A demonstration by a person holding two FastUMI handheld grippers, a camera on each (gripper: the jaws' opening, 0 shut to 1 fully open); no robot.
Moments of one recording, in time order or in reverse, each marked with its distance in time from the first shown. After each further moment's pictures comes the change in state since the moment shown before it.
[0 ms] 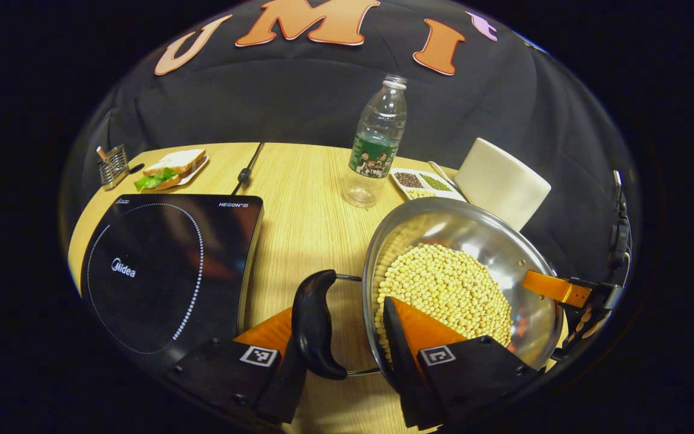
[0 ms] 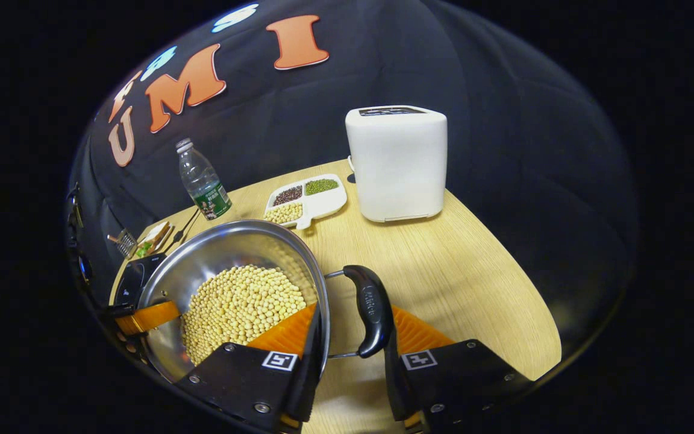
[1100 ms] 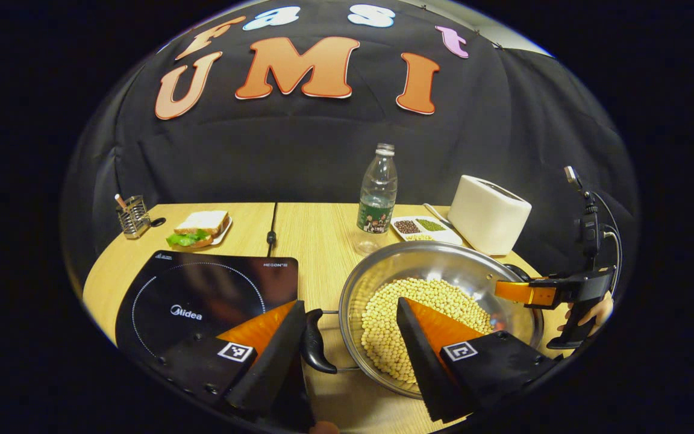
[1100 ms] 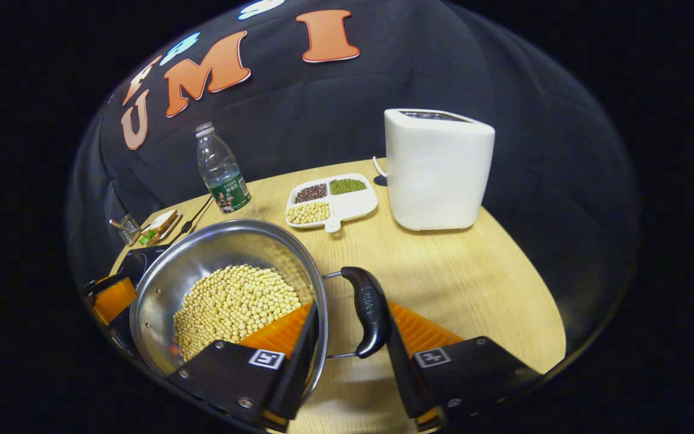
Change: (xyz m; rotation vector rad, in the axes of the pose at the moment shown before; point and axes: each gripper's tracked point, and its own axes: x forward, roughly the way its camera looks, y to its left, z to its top) left arm -0.043 0.019 0.042 0.078 -0.210 0.038; right arm 0.022 0.033 0.014 -0.115 -0.006 0.053
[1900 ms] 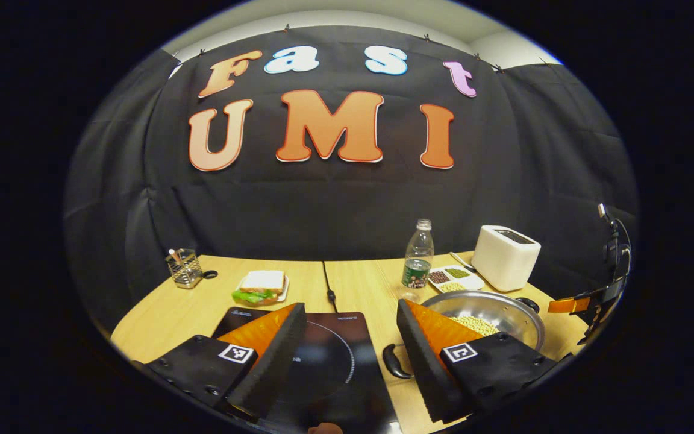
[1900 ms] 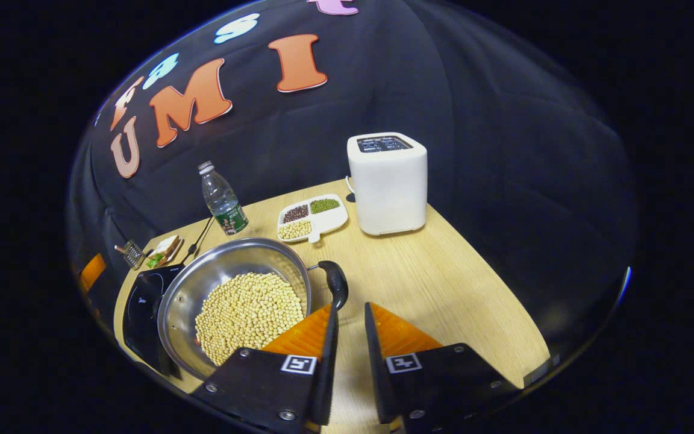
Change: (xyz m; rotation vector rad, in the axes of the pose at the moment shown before) left arm -0.069 0.061 0.085 0.051 -0.233 0.082; right arm -0.085 -0.022 0.013 0.064 -0.096 -0.087
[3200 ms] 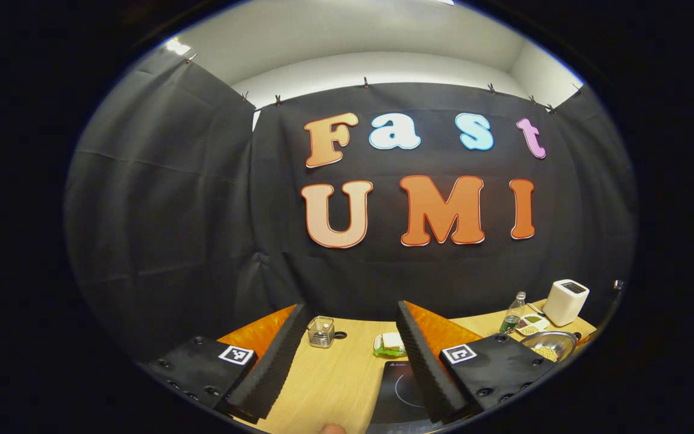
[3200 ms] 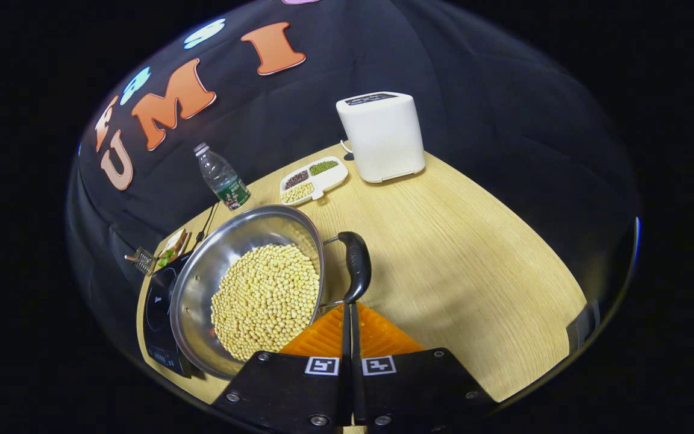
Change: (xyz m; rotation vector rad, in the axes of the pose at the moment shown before) left arm -0.190 0.266 0.180 0.010 -0.256 0.347; right arm -0.010 0.019 -0.065 0.178 0.182 0.023
